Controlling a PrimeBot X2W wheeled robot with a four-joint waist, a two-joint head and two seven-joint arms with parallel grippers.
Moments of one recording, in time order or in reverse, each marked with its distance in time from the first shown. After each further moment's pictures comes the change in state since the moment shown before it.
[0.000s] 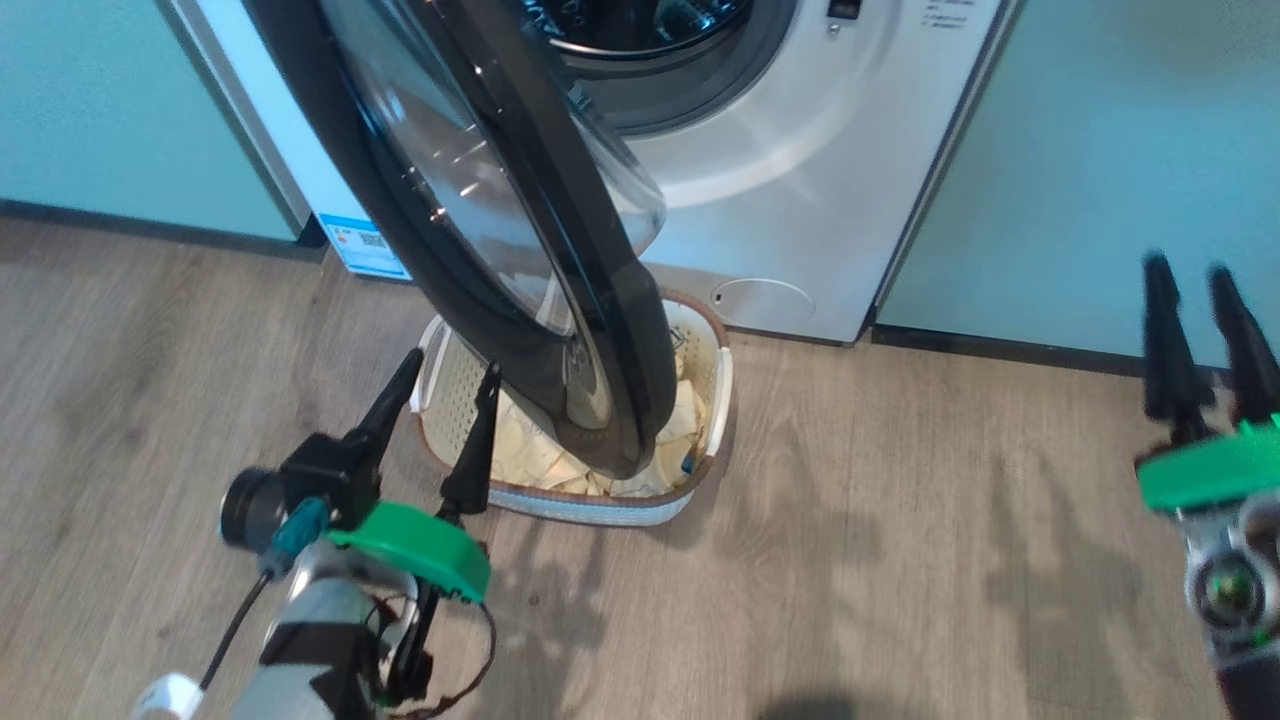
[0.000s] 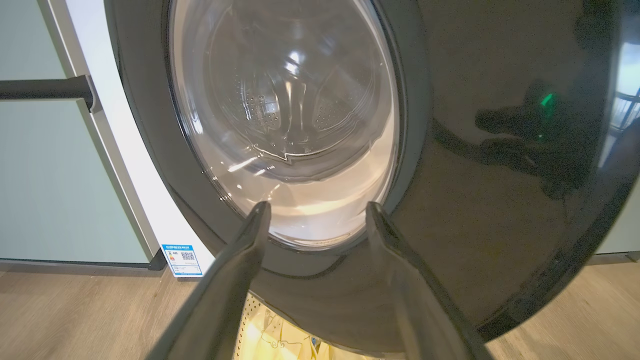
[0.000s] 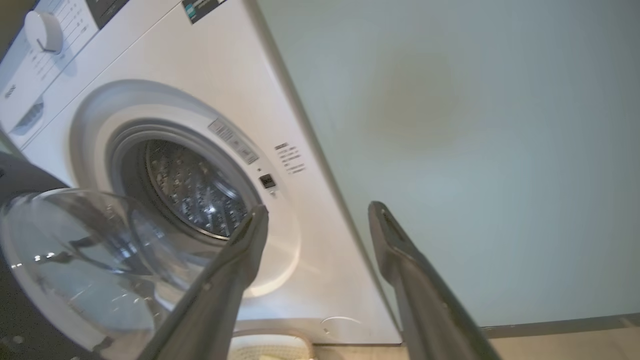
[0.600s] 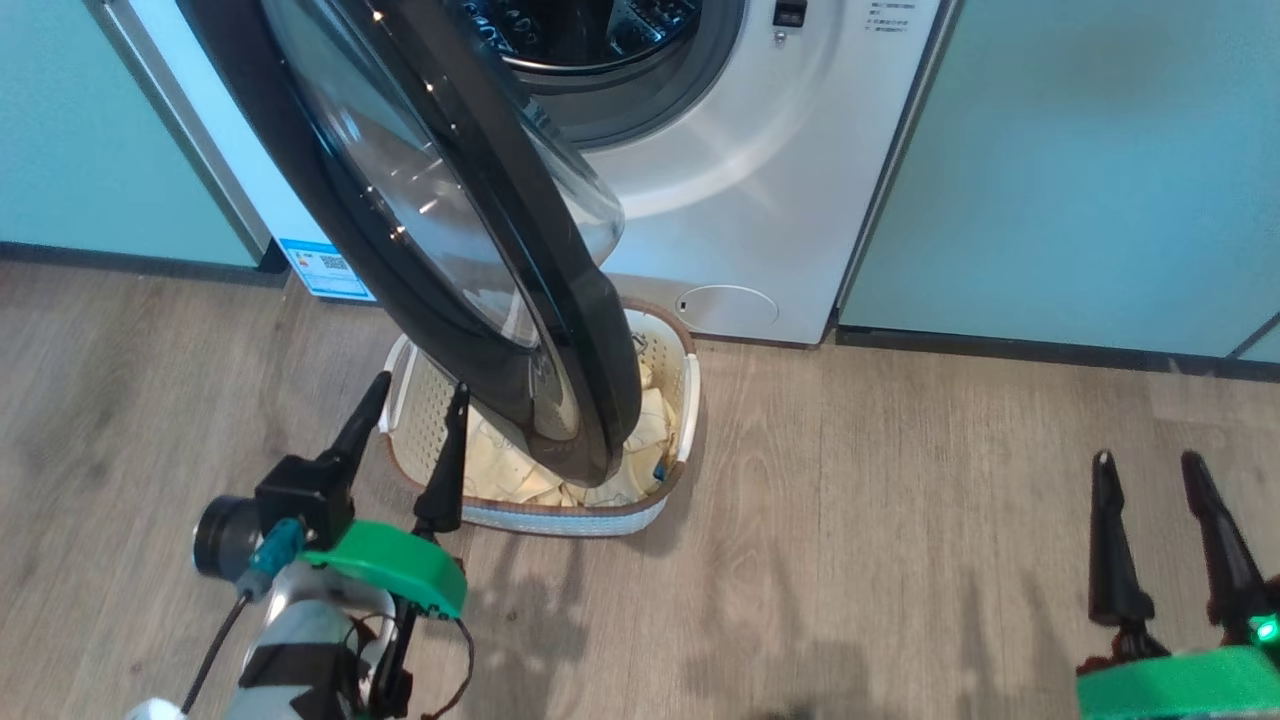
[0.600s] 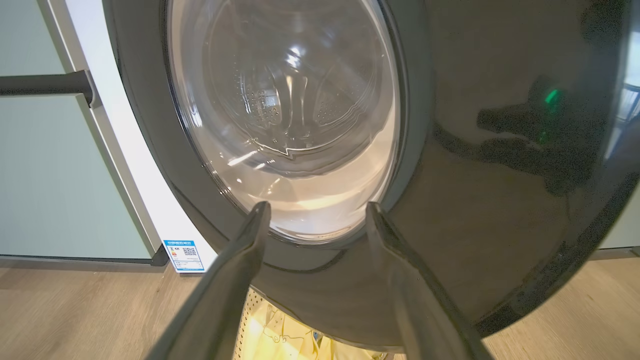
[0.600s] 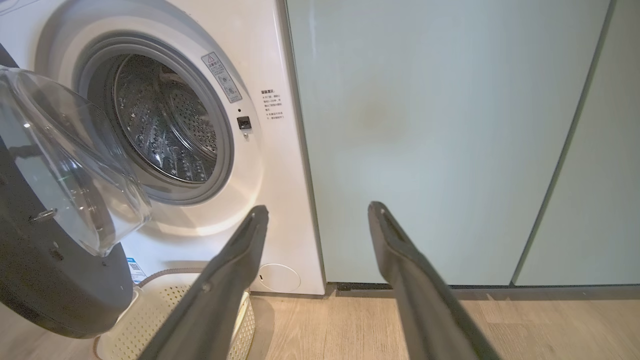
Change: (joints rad) left arm 0.041 0.006 0.038 -0.006 0.007 0.001 0.000; right arm 0.423 0.204 -0.202 -0.326 -0.535 0.000 0.000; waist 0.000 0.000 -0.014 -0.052
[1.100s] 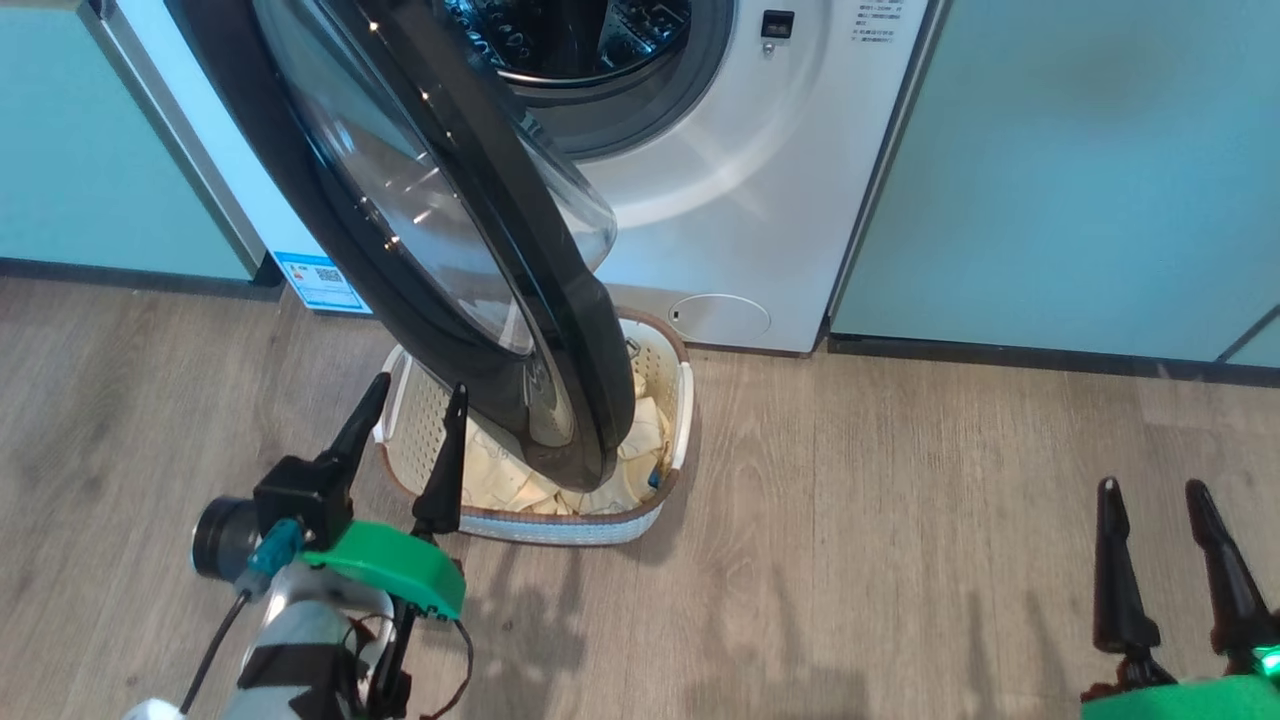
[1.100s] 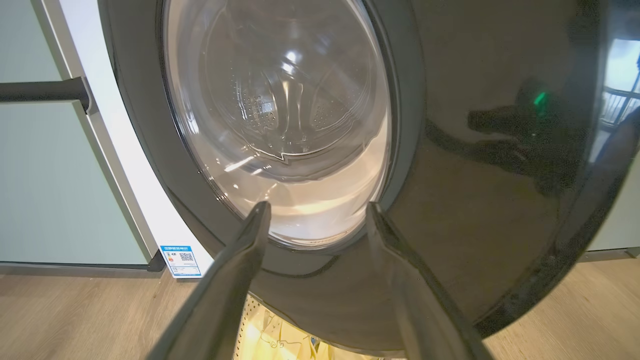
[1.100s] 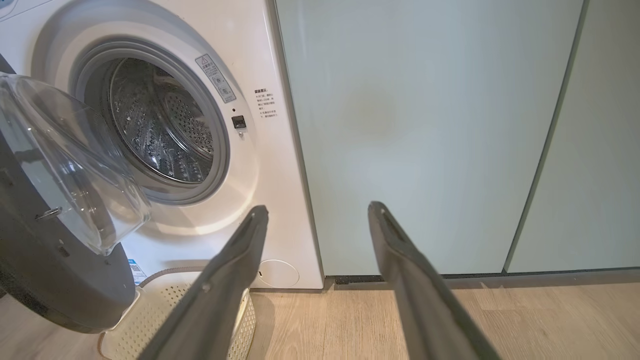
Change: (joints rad) left arm 0.000 0.000 0.005 0.004 0.000 0.009 0.000; right arm 0.061 0.004 -0.009 -0.030 0.014 0.000 0.000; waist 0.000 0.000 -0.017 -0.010
